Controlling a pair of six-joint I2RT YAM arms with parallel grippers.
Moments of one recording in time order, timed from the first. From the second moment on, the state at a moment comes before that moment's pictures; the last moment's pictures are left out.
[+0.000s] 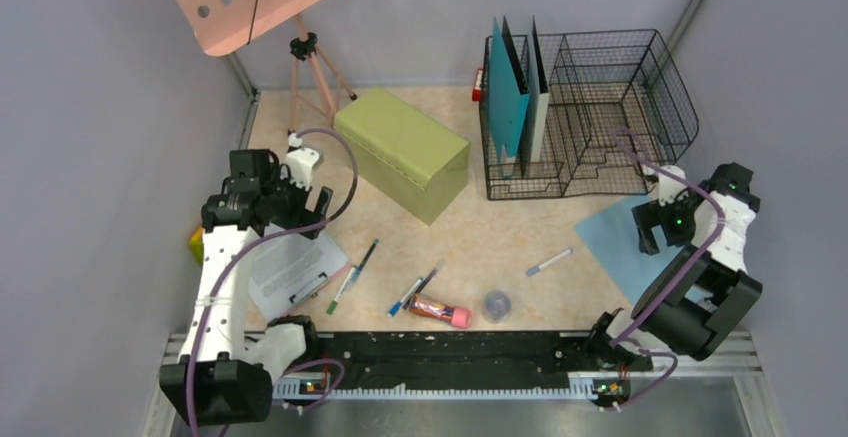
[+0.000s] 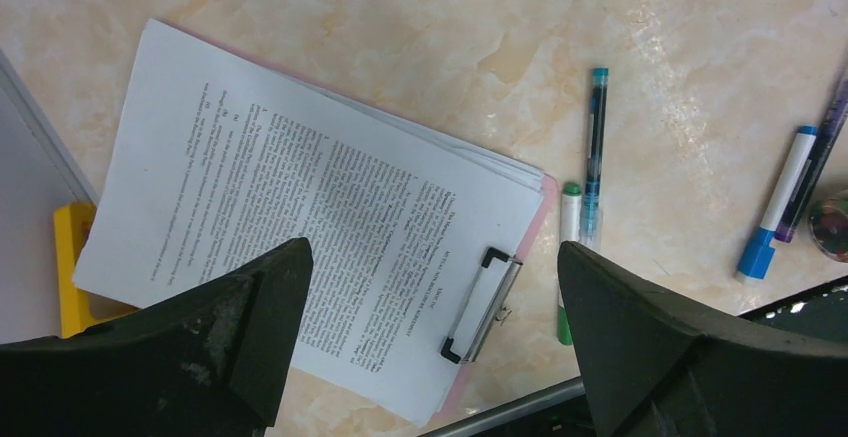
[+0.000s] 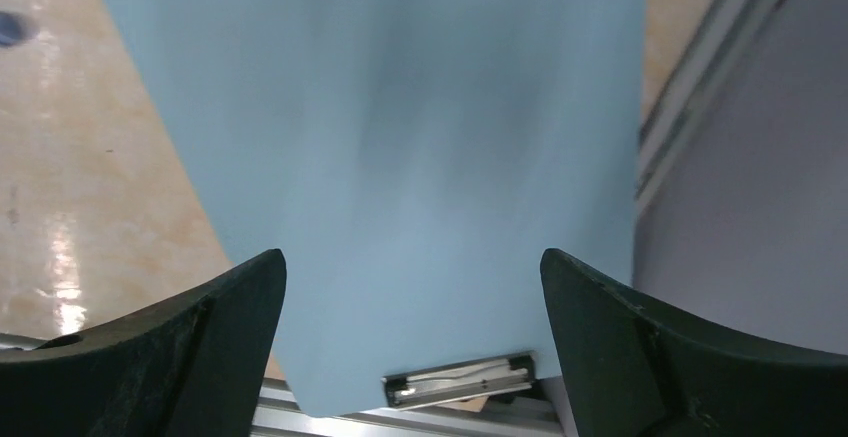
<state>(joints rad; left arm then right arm) 0.09 1.02 1.05 -0.96 0.28 0.46 -0.63 1.32 0.94 -0.91 -0.28 -0.94</state>
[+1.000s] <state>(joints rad) -0.05 1.10 1.10 -0.96 0.24 0.33 -0.83 1.85 1.32 -1.06 -0.18 -1.39</state>
